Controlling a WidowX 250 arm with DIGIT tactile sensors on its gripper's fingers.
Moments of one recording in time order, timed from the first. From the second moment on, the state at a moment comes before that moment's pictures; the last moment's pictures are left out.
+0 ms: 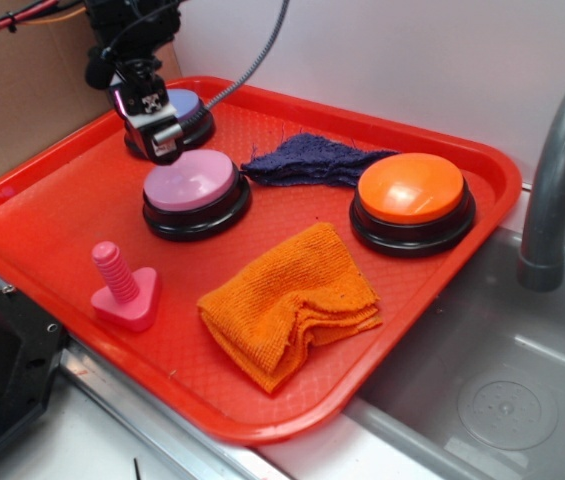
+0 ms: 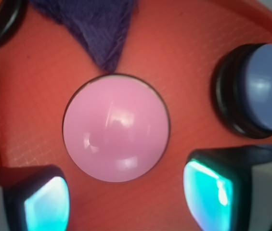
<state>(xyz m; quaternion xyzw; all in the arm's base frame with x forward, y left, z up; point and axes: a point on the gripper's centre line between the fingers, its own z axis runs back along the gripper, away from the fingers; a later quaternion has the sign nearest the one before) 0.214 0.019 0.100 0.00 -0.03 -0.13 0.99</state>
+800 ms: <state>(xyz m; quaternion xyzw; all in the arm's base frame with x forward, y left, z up) 0.207 0.023 0.114 0.00 -0.03 -0.11 0.99</state>
